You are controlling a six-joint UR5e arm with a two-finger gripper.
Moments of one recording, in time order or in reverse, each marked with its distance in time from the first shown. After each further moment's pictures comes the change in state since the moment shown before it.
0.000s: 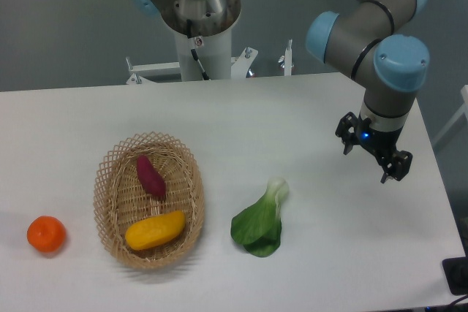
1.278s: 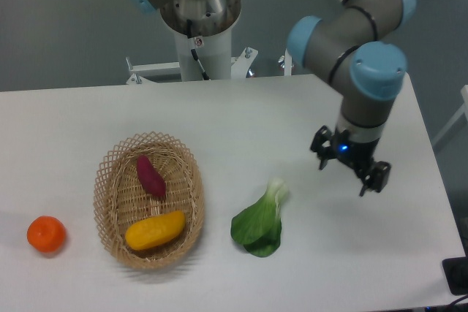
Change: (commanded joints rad) arm -0.210 0.011 0.035 0.003 -0.080 -0.365
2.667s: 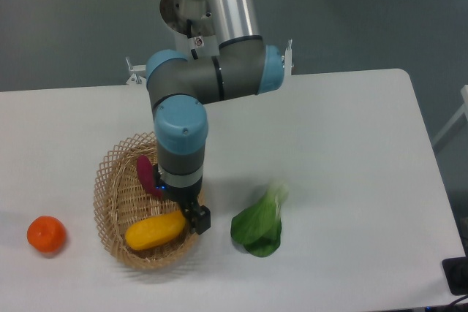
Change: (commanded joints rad) arm -0.345 -0.023 -0.225 0.184 -0.015 -0.137
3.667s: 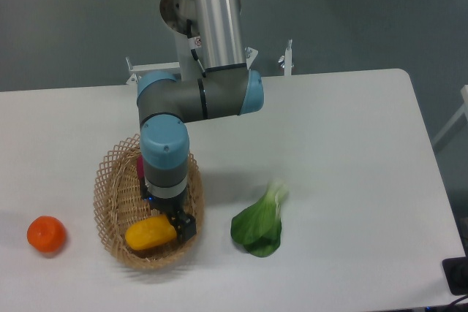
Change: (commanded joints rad) arm -0.018 -0.084 0.015 0.054 0.003 -0.084
